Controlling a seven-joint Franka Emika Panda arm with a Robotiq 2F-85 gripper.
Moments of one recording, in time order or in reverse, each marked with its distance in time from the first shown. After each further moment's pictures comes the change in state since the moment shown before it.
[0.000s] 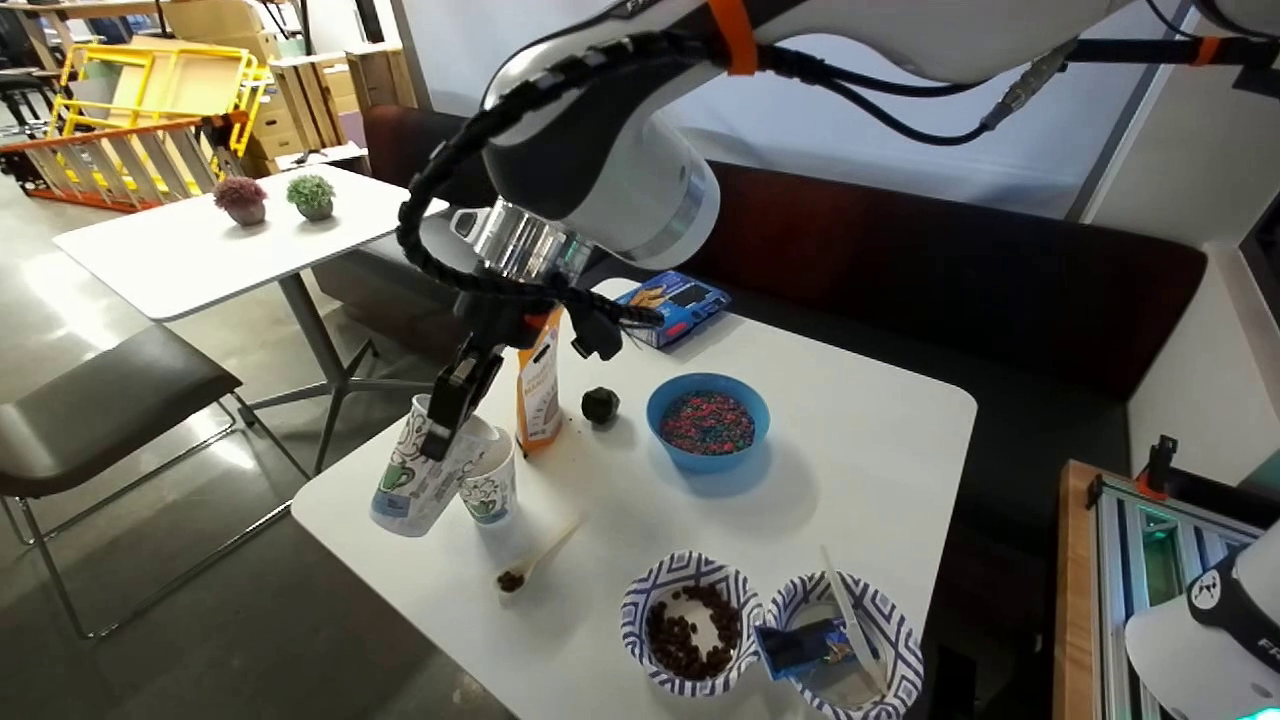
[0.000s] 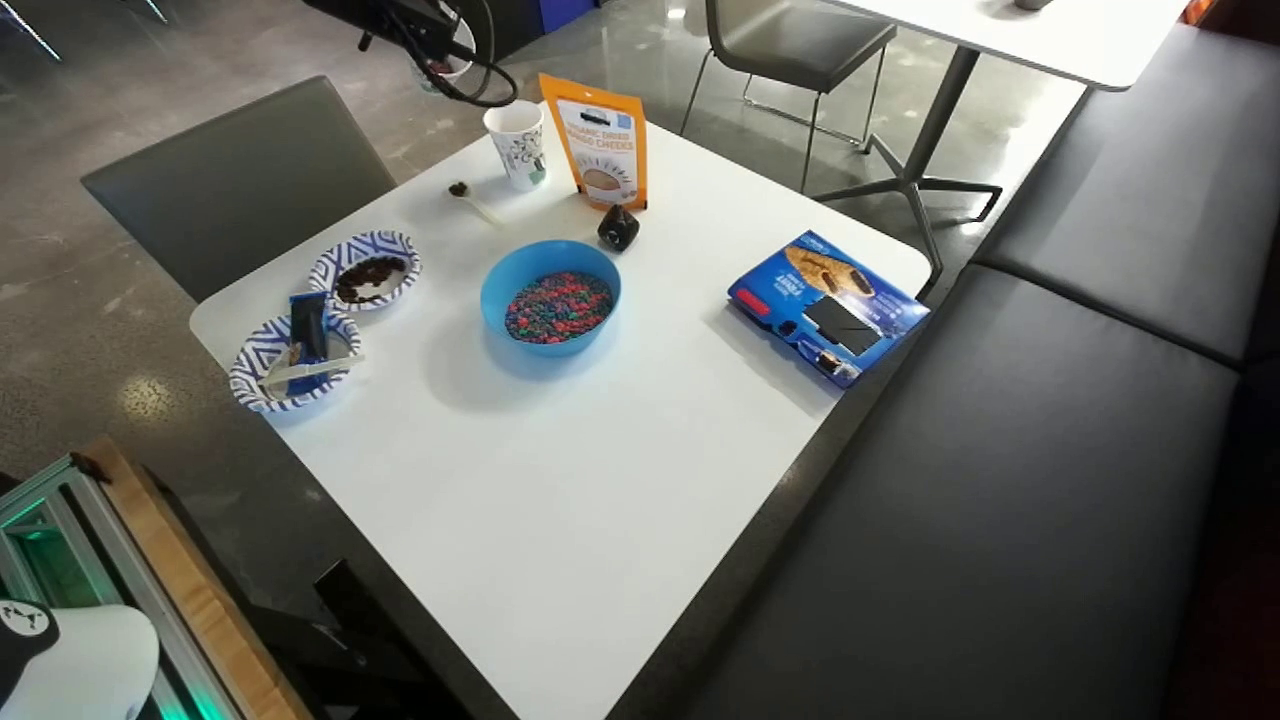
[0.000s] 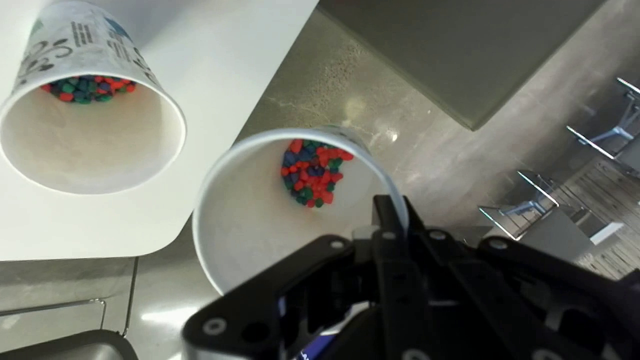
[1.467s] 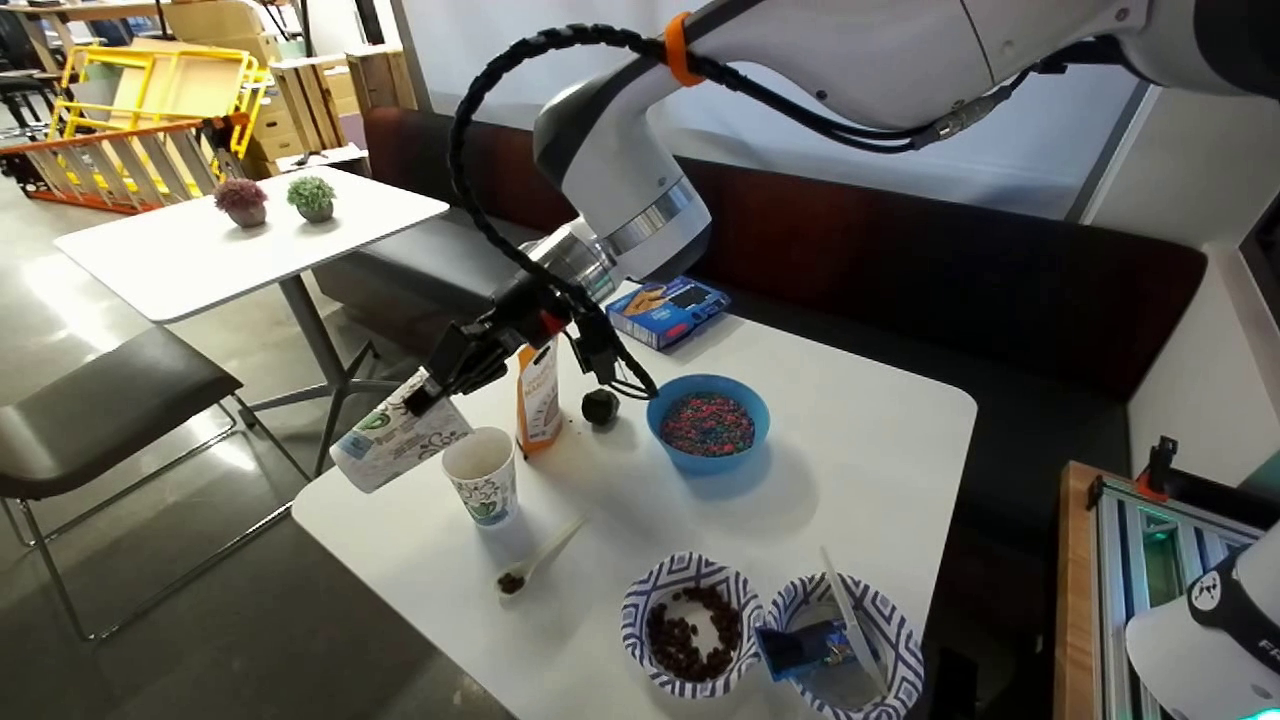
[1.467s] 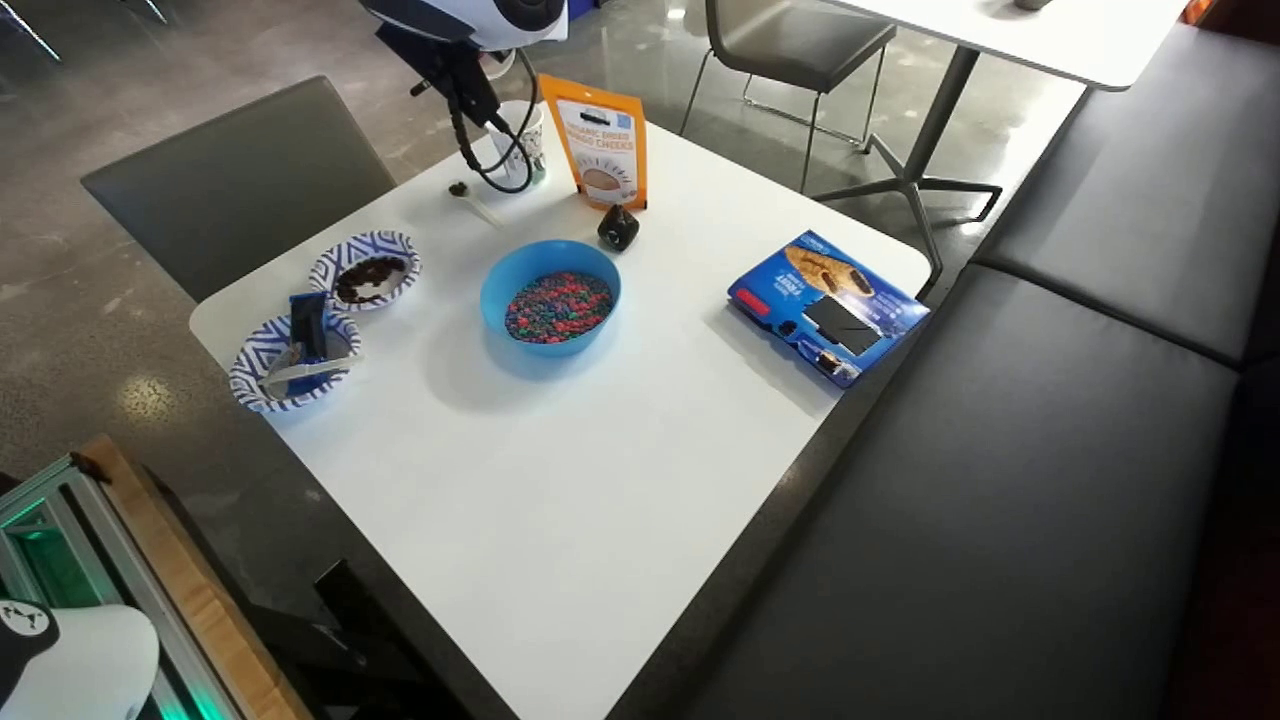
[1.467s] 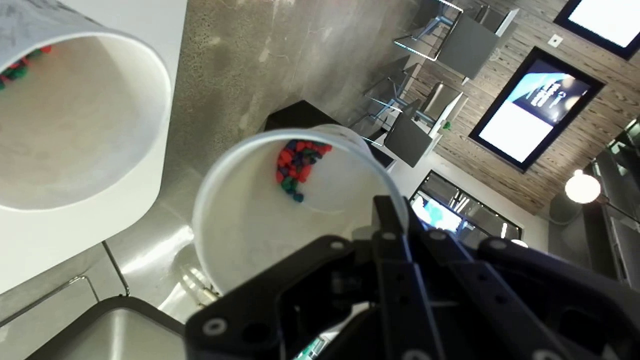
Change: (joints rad) arm -0.052 0.129 -0.084 0.084 0.659 -0.153 -0.293
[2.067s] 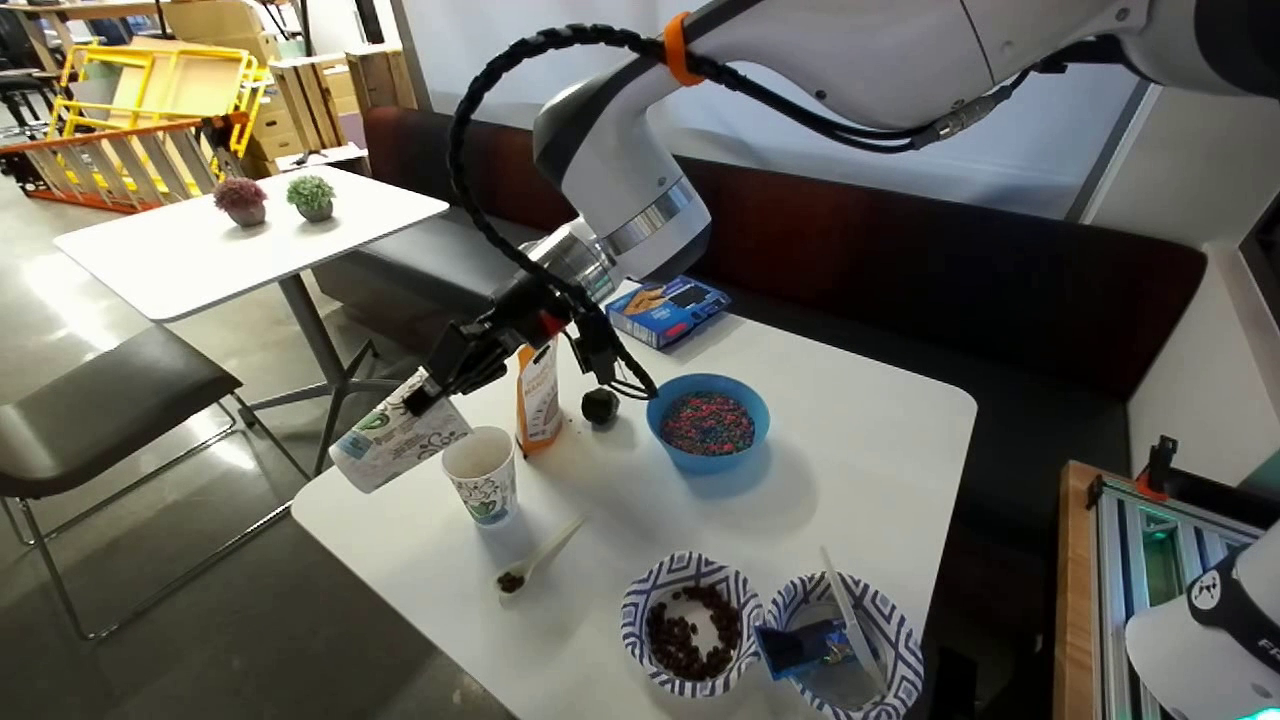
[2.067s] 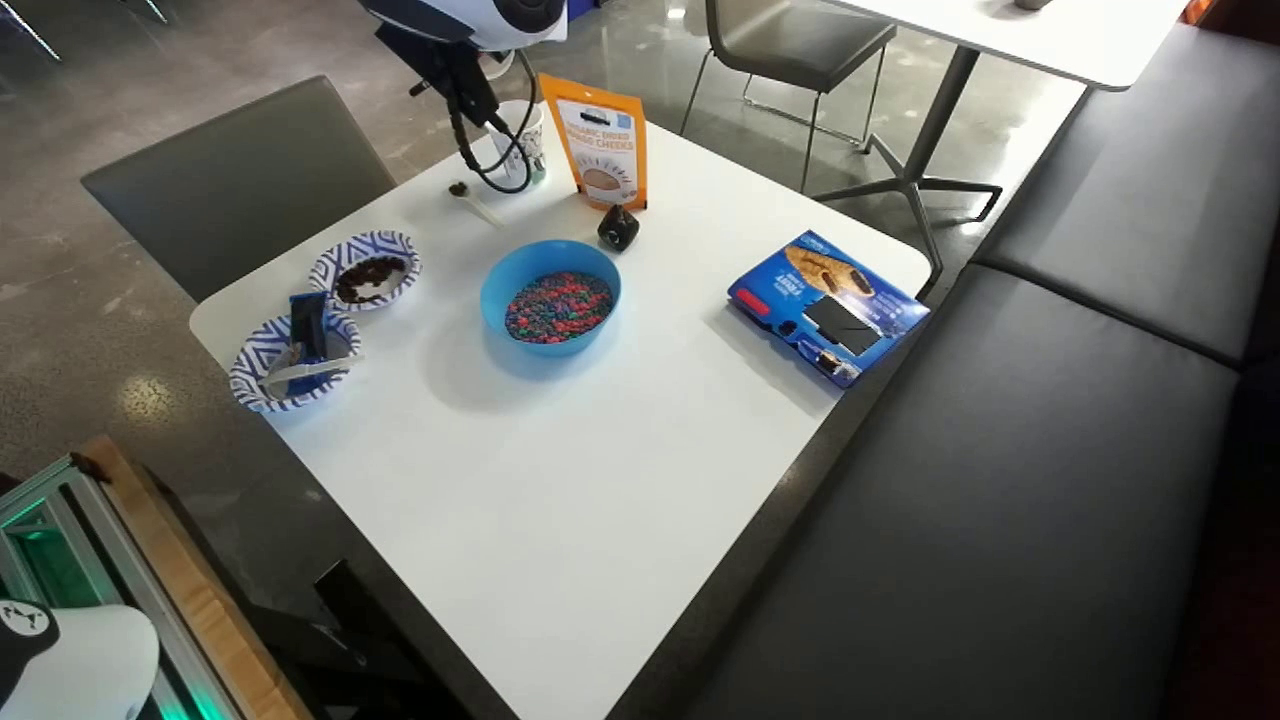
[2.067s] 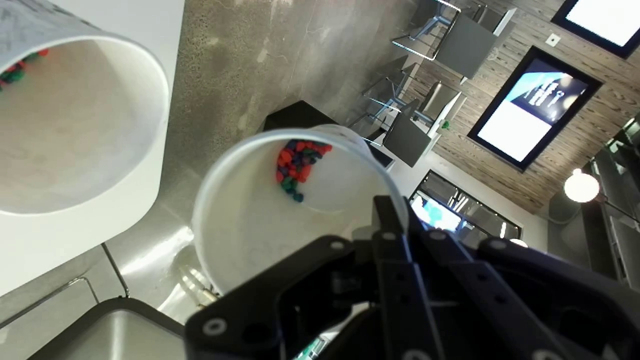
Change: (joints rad) arm 0.009 0.000 -0.011 0.000 0.007 -0.004 -0.001
